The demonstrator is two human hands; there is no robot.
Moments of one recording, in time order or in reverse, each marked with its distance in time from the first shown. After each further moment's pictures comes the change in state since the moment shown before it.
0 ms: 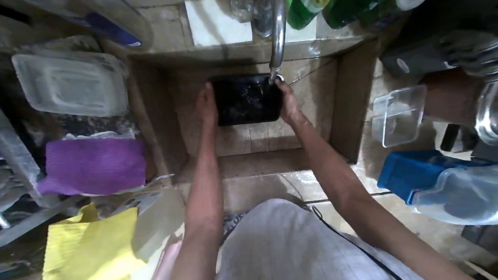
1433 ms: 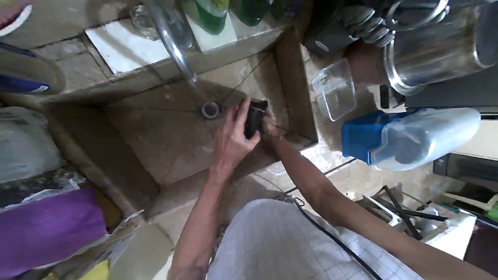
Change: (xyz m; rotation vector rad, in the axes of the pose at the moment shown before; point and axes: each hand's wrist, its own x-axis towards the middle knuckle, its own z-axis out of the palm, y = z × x) left_hand -0.146 0.090 0.085 0.526 -0.526 0.622; right_hand -0.122 -0.074 -0.029 -0.059 0.594 0.336
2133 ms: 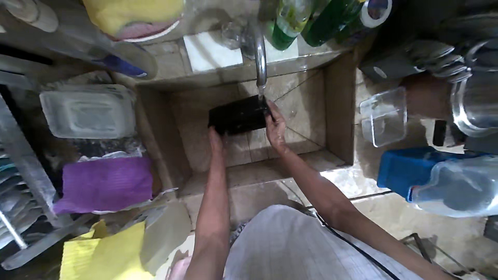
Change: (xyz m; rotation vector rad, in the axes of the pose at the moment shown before) left_hand -0.007 -0.182 0.005 -1.109 0.648 -0.882; right_hand 0.065 0.085 0.097 -0.190 -0.202 -0.946
